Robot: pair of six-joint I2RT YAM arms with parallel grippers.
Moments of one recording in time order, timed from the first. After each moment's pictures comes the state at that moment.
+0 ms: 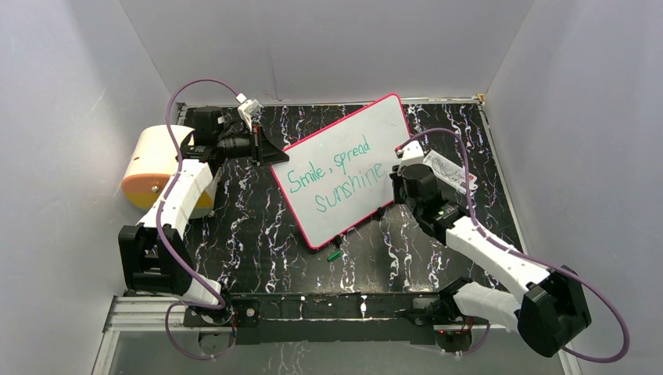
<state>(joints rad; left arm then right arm) -0.09 1.47 1.20 -0.35 1.04 -0.09 0.60 1.10 0.69 -0.09 0.32 0.13</state>
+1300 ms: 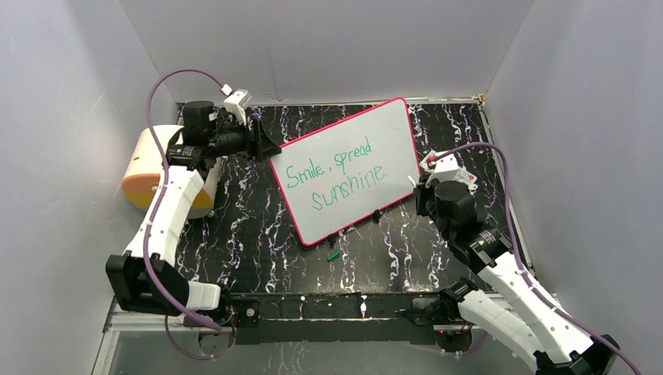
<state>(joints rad) -0.12 1.36 1.30 -0.52 0.69 -0.06 0.60 0.69 0.70 -0.40 0.35 0.15</state>
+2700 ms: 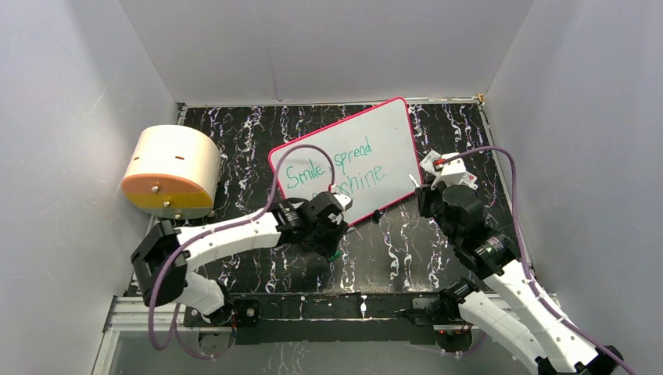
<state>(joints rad) -1.05 1.42 1.00 -0.64 -0.03 -0.44 0.60 0.63 0.70 -0.42 0.34 0.16</state>
